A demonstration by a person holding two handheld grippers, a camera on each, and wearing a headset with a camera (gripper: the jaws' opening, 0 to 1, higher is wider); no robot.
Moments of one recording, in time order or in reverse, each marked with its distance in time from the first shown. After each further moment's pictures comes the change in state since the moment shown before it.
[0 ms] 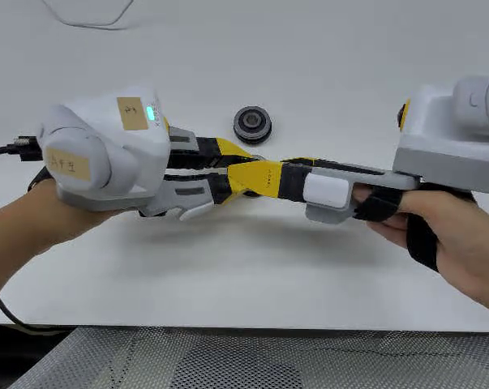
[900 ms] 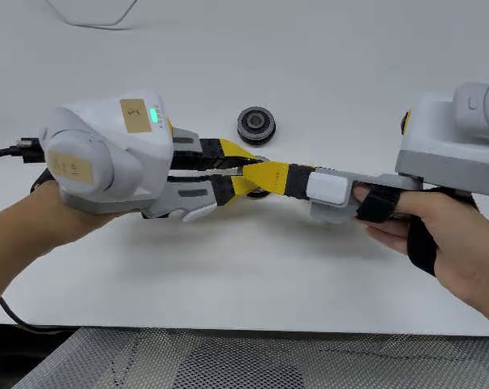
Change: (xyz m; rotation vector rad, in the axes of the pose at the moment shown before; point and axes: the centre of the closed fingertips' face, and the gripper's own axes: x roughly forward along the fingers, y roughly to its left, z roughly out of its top) left arm 0.001 0.000 0.000 0.001 0.001 0.003; right arm -0.002 -0.010 -0.006 0.070 0.011 -0.031
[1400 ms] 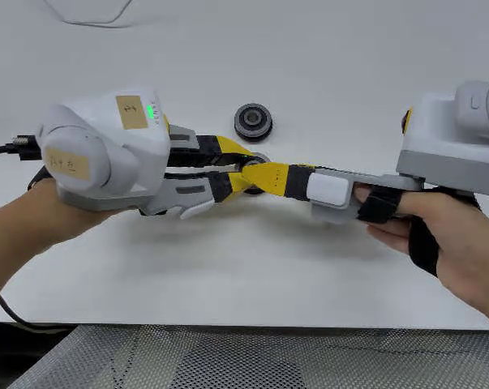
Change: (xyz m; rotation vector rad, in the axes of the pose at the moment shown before) left arm 0.000 0.001 0.000 -0.001 0.002 0.001; right arm -0.003 0.001 -0.002 -0.003 -0.001 0.004
